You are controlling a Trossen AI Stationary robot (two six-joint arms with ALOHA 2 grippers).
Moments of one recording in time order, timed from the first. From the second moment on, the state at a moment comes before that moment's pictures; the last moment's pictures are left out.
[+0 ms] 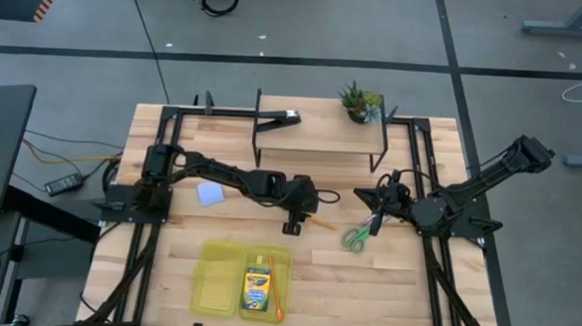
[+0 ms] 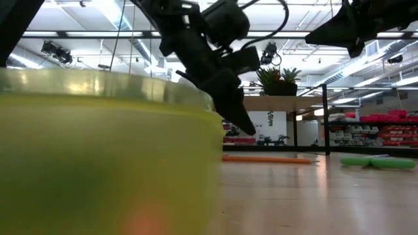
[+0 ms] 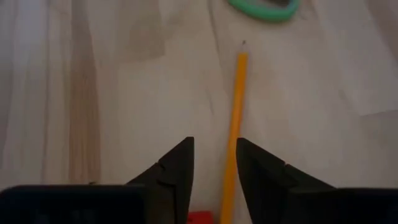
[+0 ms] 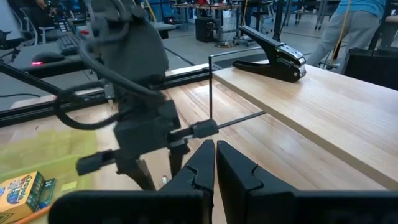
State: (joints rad) left arm -0.02 2.03 1.36 -0.21 -0.01 0.19; right arm 0.51 0.80 0.39 0.15 0.93 0.29
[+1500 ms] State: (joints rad) left arm -0.03 2.14 1.33 -0.16 0.00 0.15; right arm 0.51 0.80 0.39 0.16 0.92 0.29
